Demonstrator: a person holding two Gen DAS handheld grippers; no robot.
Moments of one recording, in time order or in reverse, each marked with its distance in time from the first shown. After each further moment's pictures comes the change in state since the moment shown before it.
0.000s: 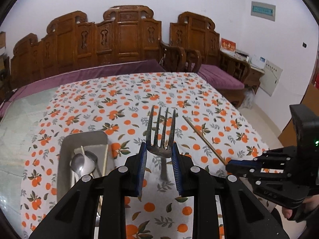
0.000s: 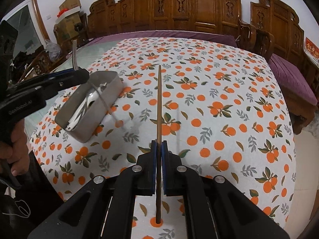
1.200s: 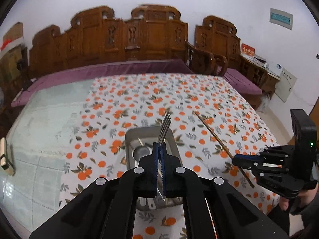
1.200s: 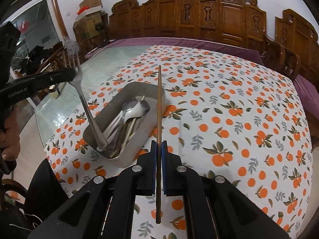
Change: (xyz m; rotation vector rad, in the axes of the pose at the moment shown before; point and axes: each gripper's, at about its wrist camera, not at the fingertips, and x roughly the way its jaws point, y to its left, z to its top) left arm -0.063 0.115 0.000 -0.063 0.056 0.095; right arm 0.025 0.095 0.040 -0.091 -0.038 0.102
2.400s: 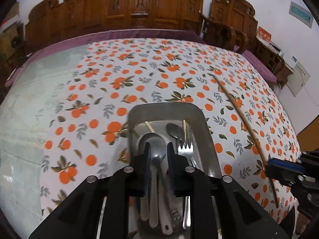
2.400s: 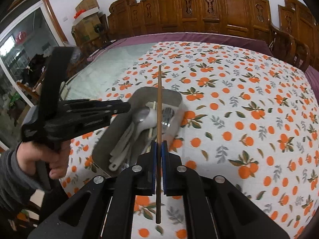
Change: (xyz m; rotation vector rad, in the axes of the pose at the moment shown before) left arm 0.112 0.041 -0.007 -0.073 0.172 0.018; right arm 0.041 0.017 0.031 0.090 0.027 0.071
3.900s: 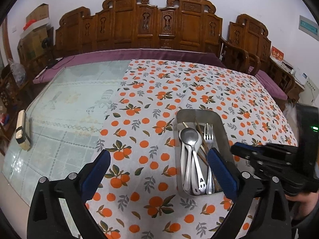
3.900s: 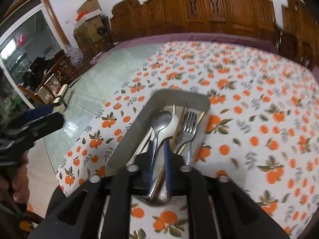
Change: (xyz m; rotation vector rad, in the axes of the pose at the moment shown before) left arm -0.109 0.037 -0.040 -0.068 -0.133 0.139; right arm 0.022 0.042 0.003 -0.007 -0.042 0.004
